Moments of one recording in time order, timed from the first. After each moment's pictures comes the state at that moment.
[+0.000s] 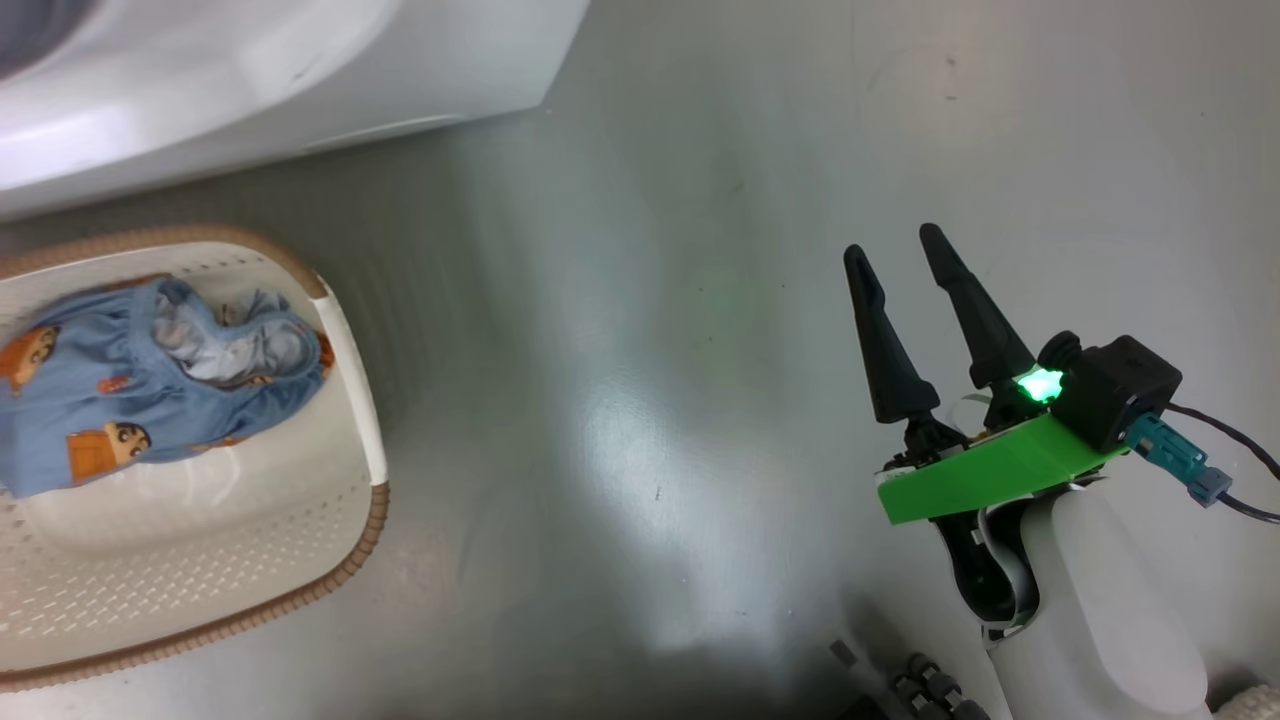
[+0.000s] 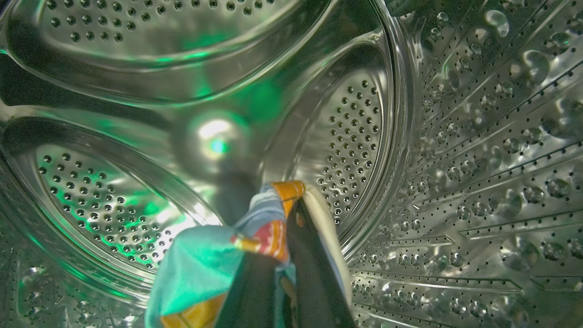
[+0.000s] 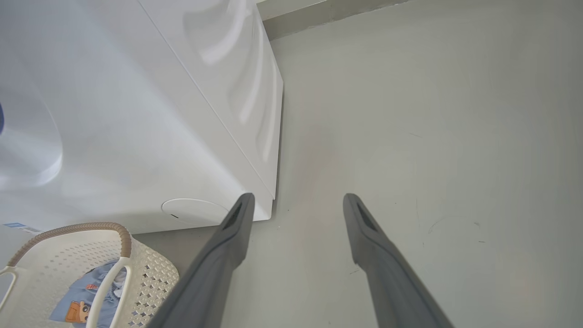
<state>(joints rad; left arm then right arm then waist) -1.36 0.41 -0.10 0.57 -0.34 -0.13 -0.26 -0.42 -0.06 0.15 0.16 0.35 0.13 -0.26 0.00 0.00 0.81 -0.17</state>
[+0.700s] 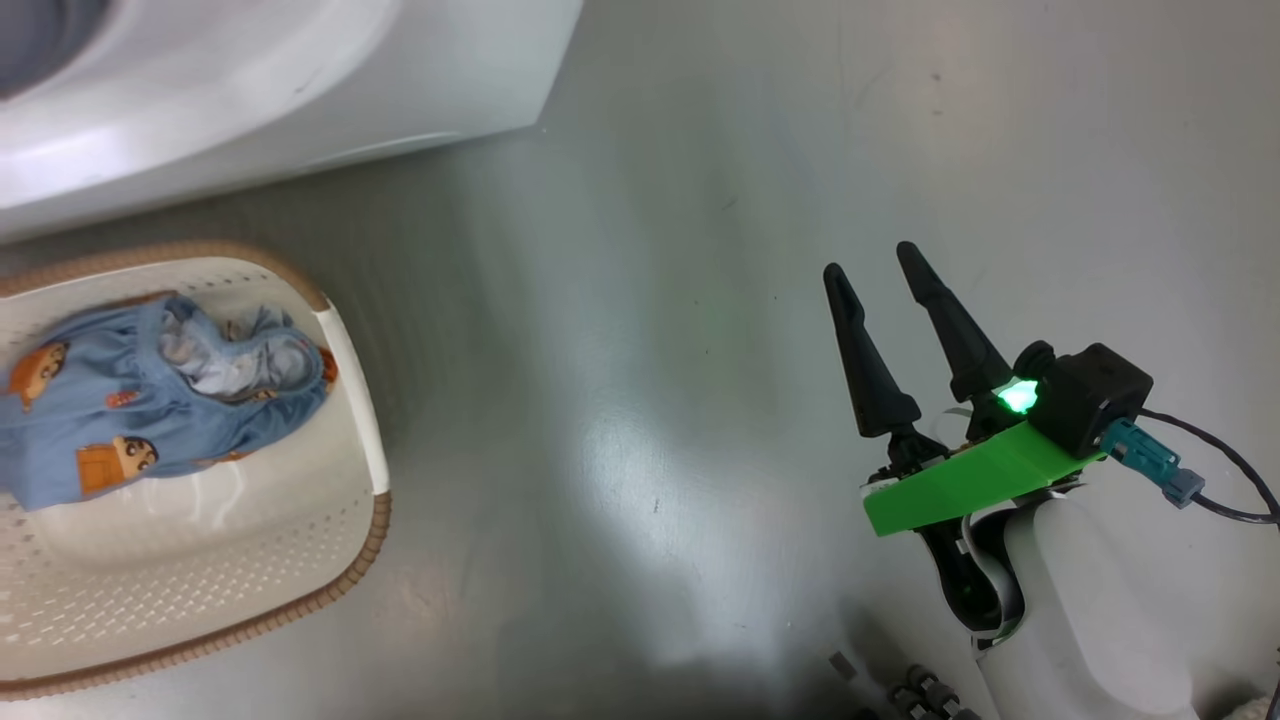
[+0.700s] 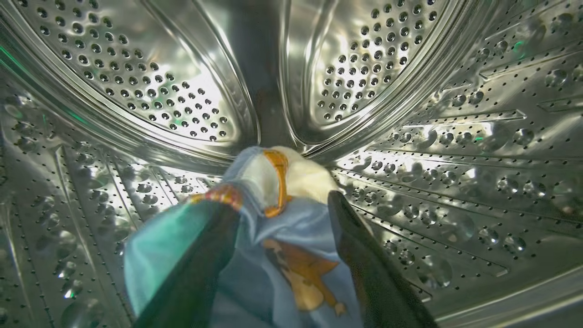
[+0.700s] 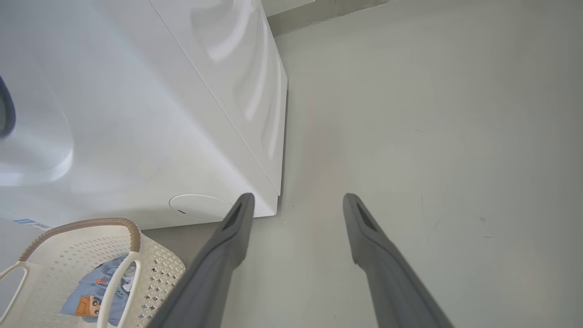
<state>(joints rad) -1.41 0.39 -0.17 0.96 -0.40 -0.13 -0.16 -0.42 -0.06 0.18 0.20 0.36 0.13 -0.26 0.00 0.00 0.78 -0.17</state>
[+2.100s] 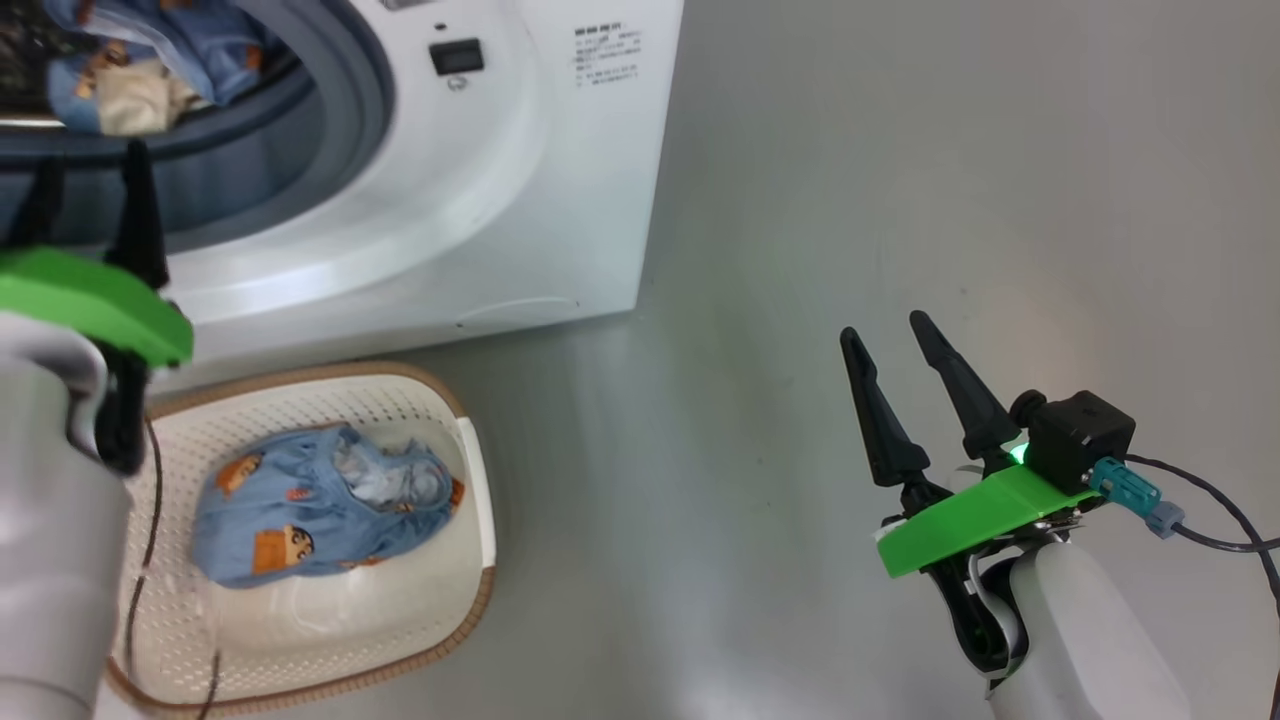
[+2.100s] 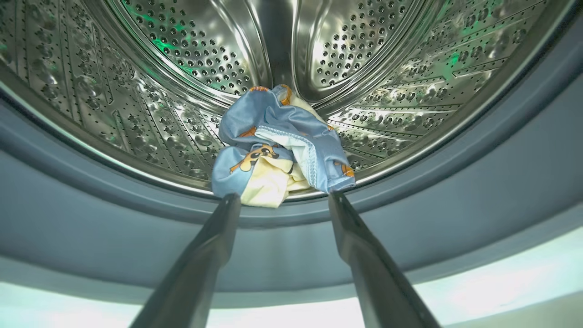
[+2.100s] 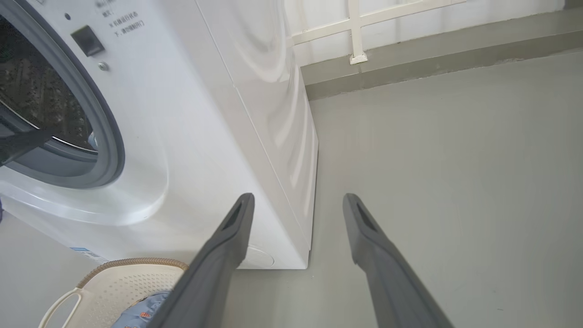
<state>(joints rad) -0.97 0.29 -0.33 1.01 -0.61 -0.13 -0.25 -0.36 -0.06 0.14 0.29 0.32 0.13 -0.26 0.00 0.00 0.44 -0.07</state>
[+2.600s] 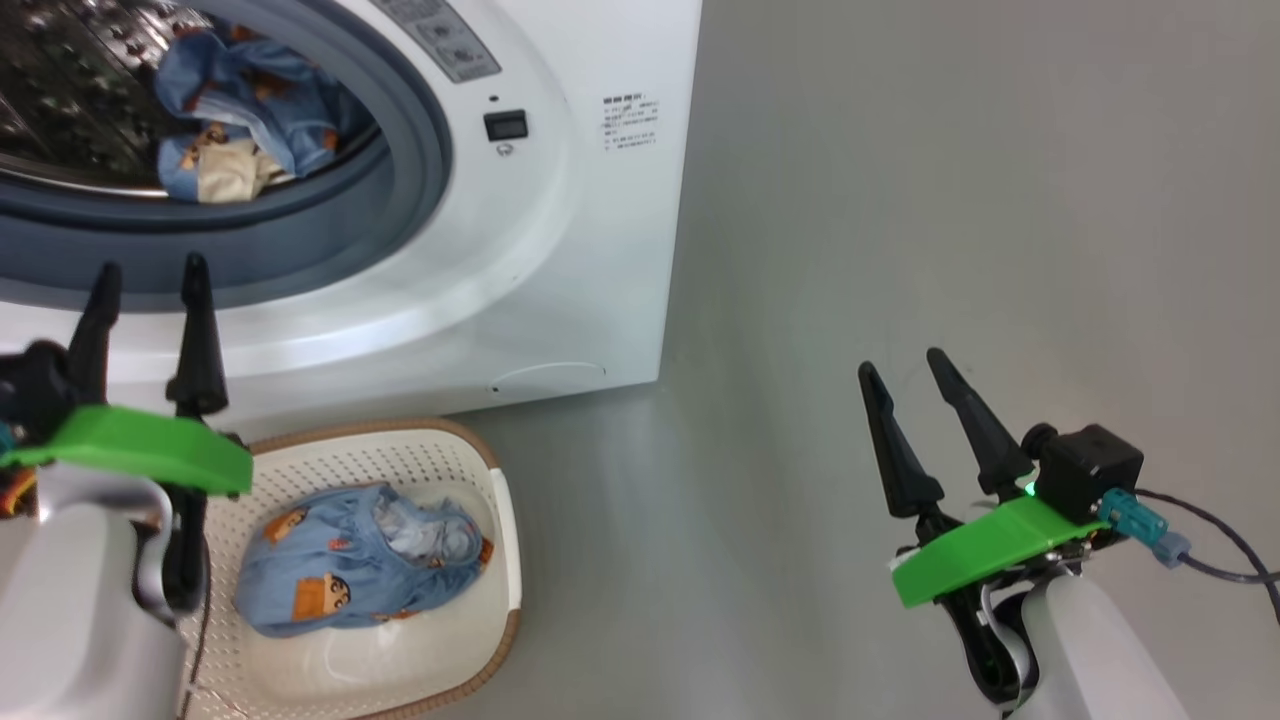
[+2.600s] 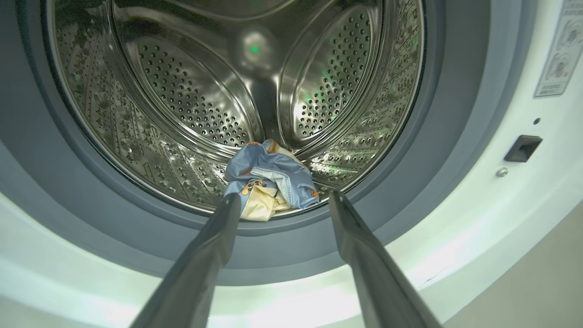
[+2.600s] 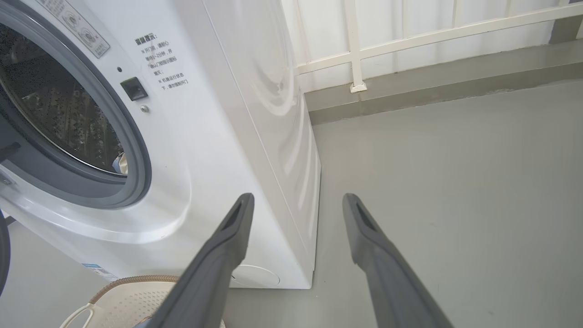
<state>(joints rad) -0.58 0.28 -0.20 0.53 -0.50 -0.05 -0.25 -0.31 -0.06 0.11 0.30 0.31 0.13 -0.26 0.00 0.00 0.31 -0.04</state>
